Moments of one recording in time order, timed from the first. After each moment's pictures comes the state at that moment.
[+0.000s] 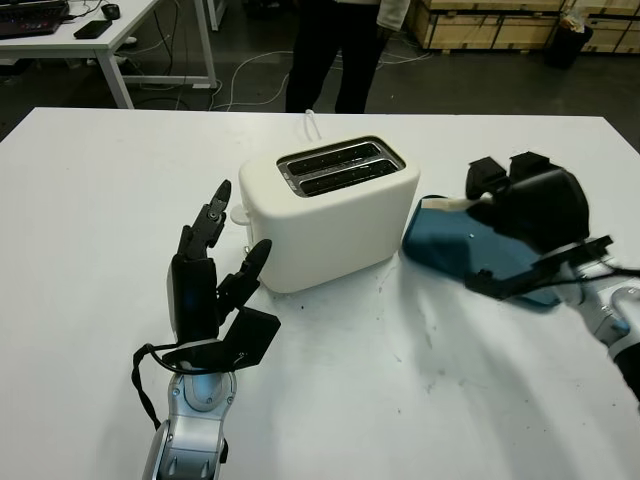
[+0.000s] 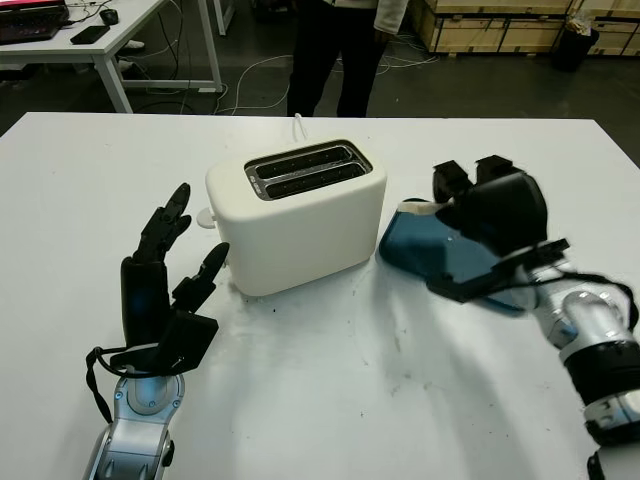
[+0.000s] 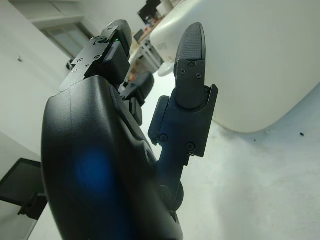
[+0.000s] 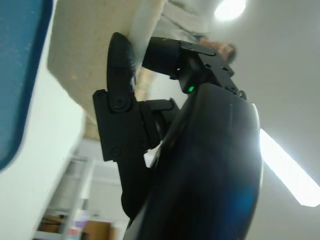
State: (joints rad) left arm 0.11 -0.04 -0.14 -0.28 0.45 -0.07 0.34; right arm -0.52 -0.81 0.23 0.55 -0.77 -0.33 -0.30
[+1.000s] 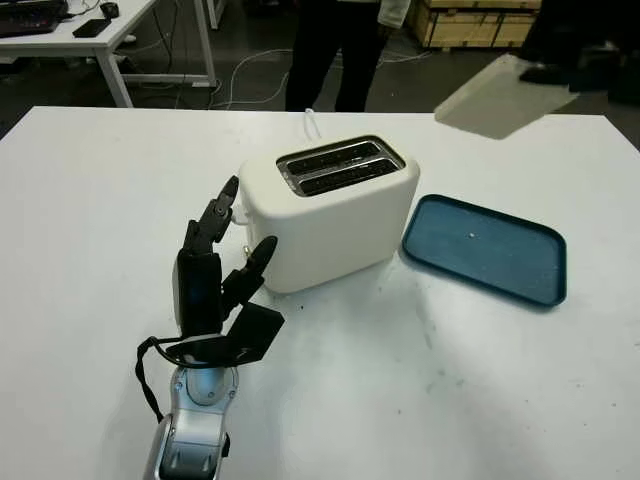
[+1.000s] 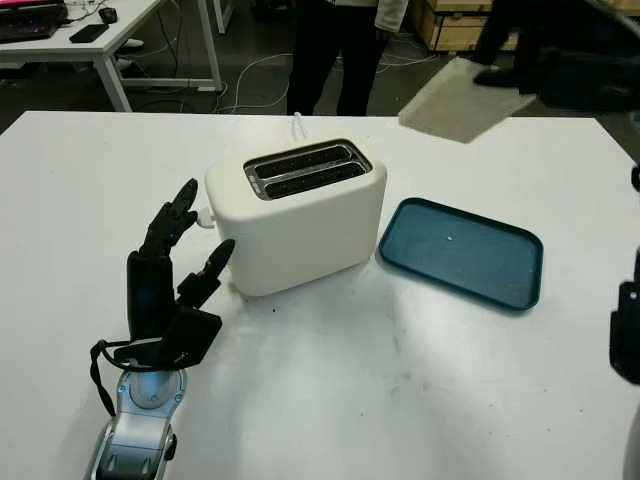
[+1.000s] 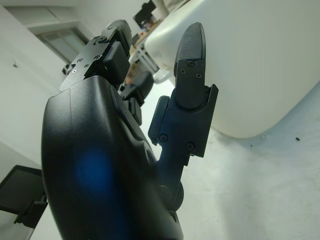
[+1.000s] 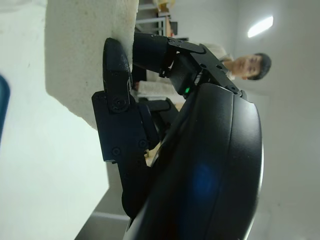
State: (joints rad) left arm 0.09 -0.04 -0.14 -0.26 0.46 -0.07 0.32; right arm -1.24 -0.81 0.09 1.05 -0.24 -0.53 0.59
